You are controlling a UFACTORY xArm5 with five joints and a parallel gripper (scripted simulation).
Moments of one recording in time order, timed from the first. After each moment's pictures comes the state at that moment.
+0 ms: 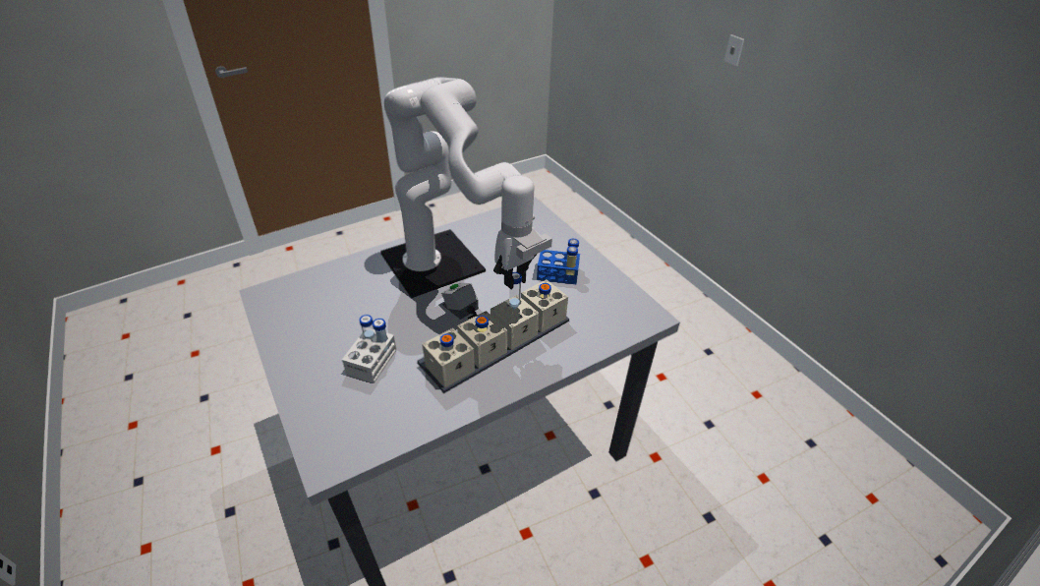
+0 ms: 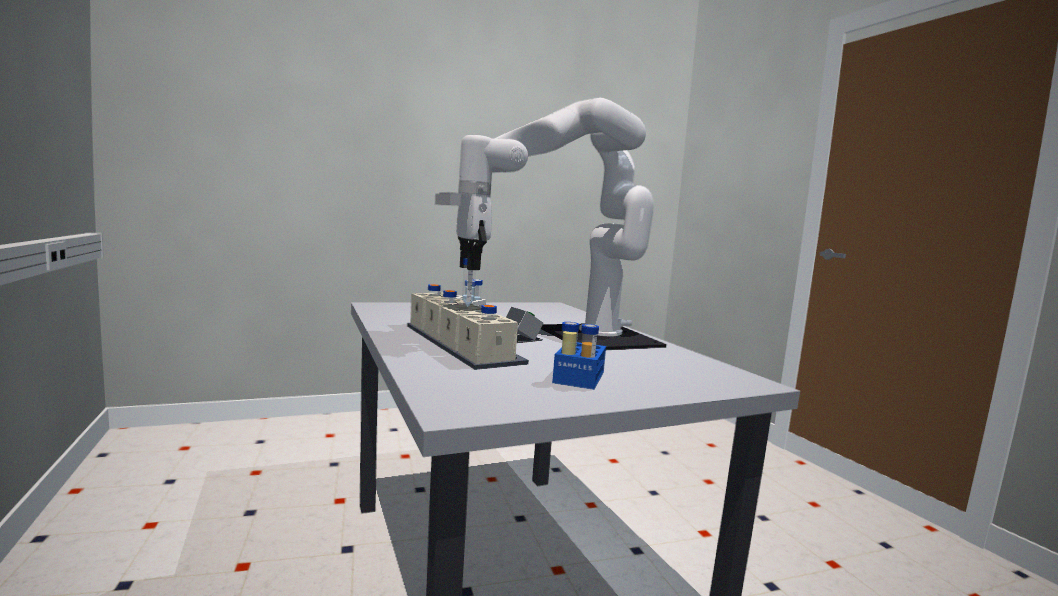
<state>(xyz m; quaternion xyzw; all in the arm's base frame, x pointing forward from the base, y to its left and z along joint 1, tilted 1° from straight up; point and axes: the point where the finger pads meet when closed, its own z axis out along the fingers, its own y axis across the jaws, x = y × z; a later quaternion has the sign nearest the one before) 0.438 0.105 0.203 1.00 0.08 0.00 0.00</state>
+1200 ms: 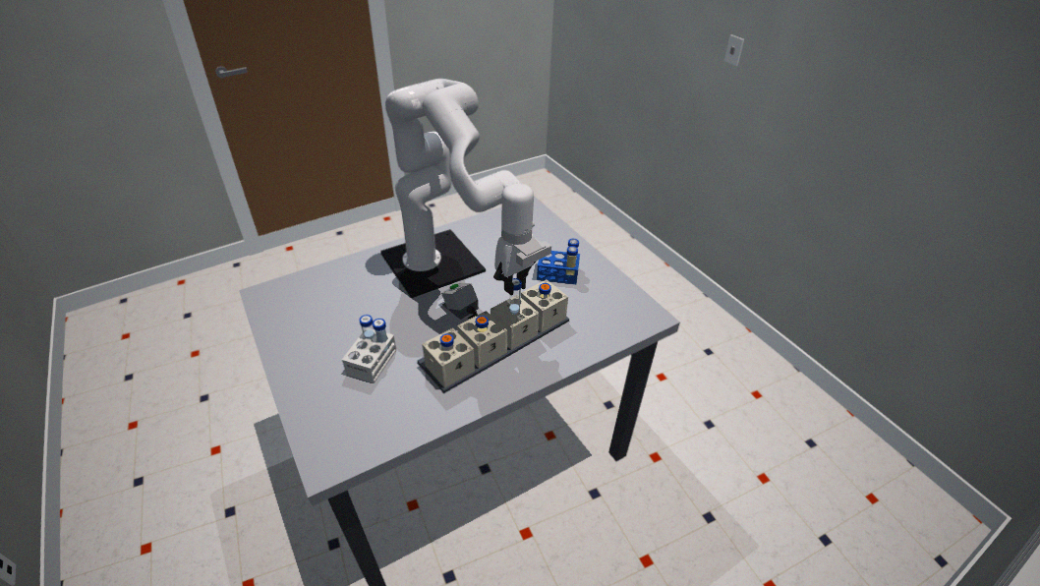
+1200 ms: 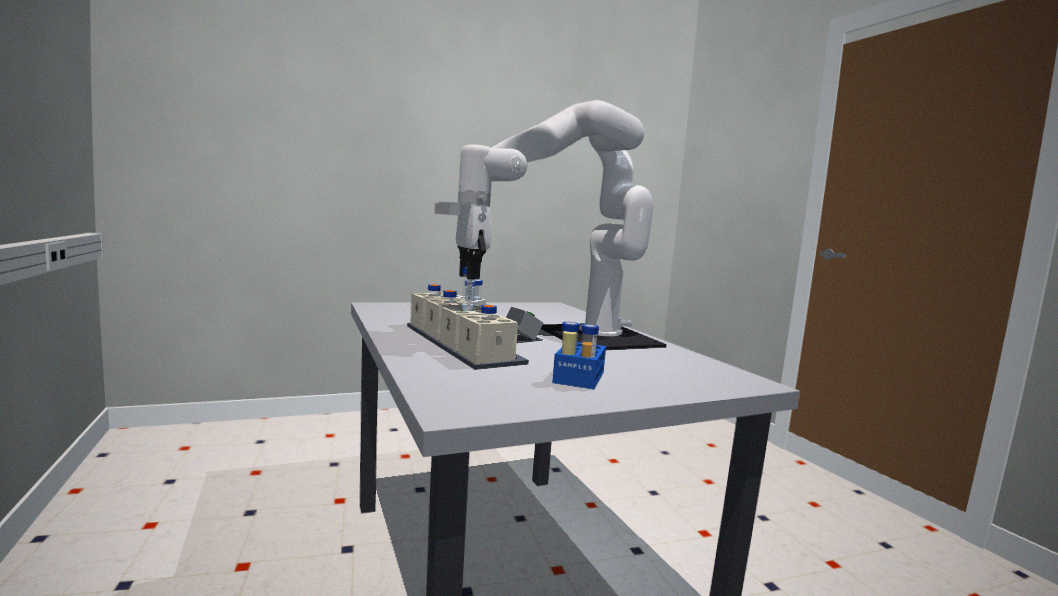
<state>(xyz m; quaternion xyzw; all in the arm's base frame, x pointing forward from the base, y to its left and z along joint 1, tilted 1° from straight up) 0.438 0.106 0.181 1.00 0.08 0.00 0.00</state>
